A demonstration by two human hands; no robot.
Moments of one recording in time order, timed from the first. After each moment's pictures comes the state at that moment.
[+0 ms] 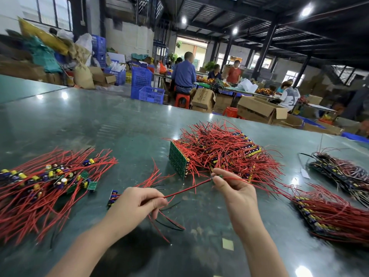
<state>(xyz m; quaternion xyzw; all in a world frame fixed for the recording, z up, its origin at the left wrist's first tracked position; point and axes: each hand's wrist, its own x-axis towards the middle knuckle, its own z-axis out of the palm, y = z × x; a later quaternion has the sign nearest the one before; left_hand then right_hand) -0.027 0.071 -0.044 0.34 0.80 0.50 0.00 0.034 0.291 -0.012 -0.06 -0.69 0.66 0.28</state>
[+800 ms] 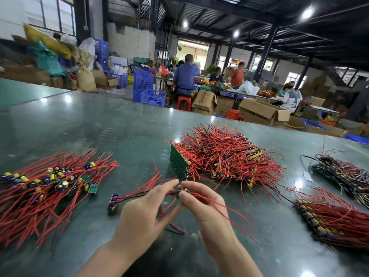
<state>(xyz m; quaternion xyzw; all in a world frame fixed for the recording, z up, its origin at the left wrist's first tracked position) 0.000 0.096 -0.047 0.36 0.77 0.43 -0.30 0.040 0.239 -0.022 0.01 -0.65 0.75 0.15</state>
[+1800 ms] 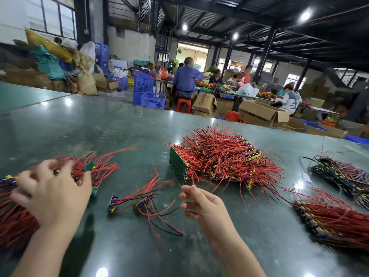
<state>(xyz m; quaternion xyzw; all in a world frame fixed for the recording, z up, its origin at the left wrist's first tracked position) -0.061 0.002 -0.033 -0.15 0.88 0.30 -0.34 0.034 0.249 -0.022 -0.09 -0.63 0.77 0.06</state>
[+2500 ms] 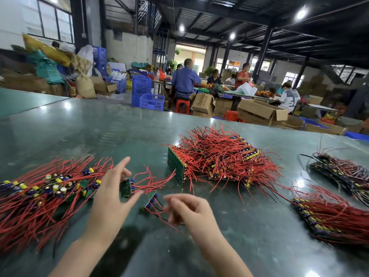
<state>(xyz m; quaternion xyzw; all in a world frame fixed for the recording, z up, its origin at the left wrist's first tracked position) -0.037 0.062 -0.047 0.21 0.81 0.46 -0.31 0.037 0.231 -0.028 0.00 -0.72 0.69 0.08</state>
